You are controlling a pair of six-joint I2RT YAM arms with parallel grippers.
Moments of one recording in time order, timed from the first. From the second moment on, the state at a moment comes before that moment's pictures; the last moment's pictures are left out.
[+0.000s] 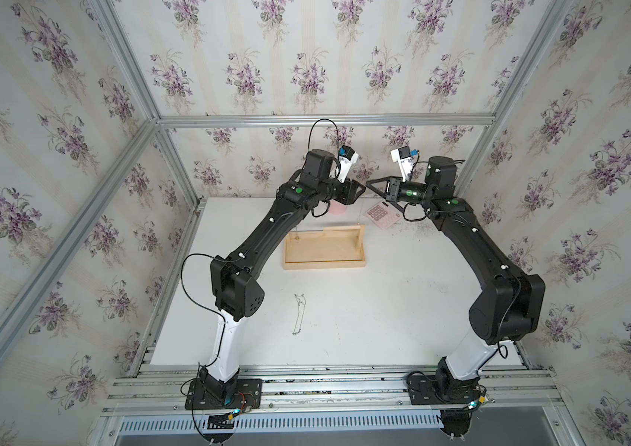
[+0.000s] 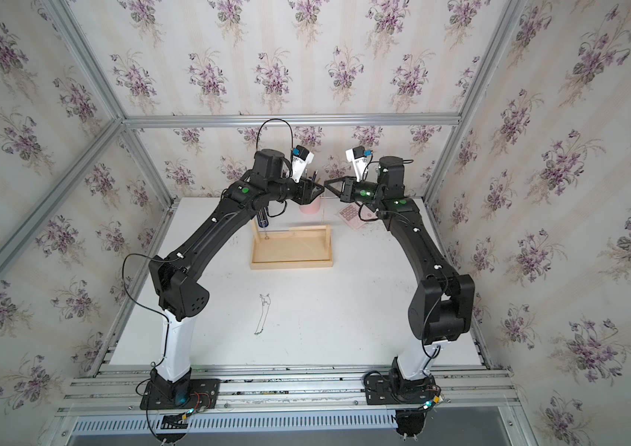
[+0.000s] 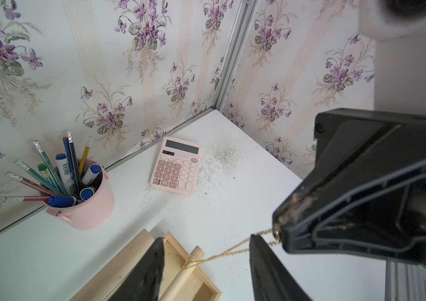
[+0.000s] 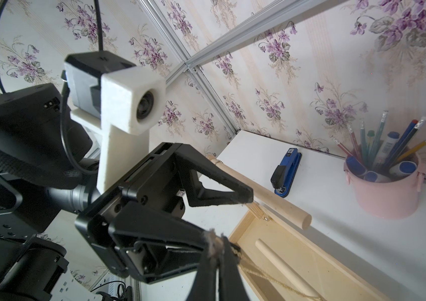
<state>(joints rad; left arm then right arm) -0.55 2.14 2.32 -0.59 0.36 -0.12 0.16 1.72 1.61 -0.14 -0.94 0.39</state>
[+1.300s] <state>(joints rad) -0.56 2.19 2.35 -0.58 0.45 -0.15 0.16 1.72 1.58 -0.06 -0.99 0.46</state>
